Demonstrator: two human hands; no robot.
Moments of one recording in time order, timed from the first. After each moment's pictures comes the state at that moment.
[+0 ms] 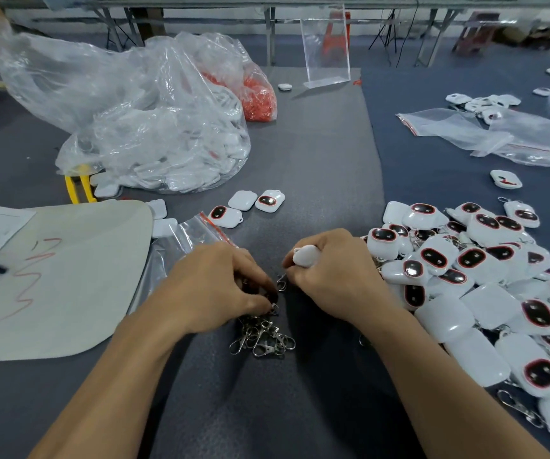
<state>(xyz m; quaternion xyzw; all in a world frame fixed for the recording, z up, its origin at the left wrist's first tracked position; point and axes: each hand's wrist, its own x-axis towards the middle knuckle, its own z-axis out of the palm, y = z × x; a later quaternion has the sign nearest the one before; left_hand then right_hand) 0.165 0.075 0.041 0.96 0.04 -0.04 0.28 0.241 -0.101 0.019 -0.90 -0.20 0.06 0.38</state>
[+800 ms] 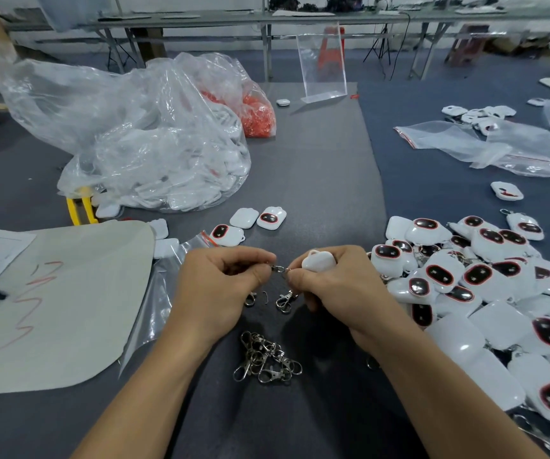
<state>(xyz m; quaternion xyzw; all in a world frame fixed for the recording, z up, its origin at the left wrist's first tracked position) 0.178 0.066 0.023 0.80 0.11 0.20 0.55 0.242 -0.099 0.021 -0.76 -0.13 0.16 0.62</state>
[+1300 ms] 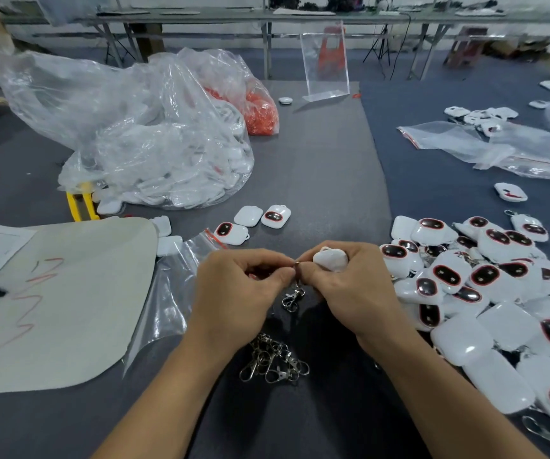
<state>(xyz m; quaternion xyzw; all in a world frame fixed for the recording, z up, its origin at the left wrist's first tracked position) 0.178 0.053 0.020 0.84 0.08 0.22 0.48 0.240 -0.097 0.015 -0.78 -0.17 0.04 0.60</state>
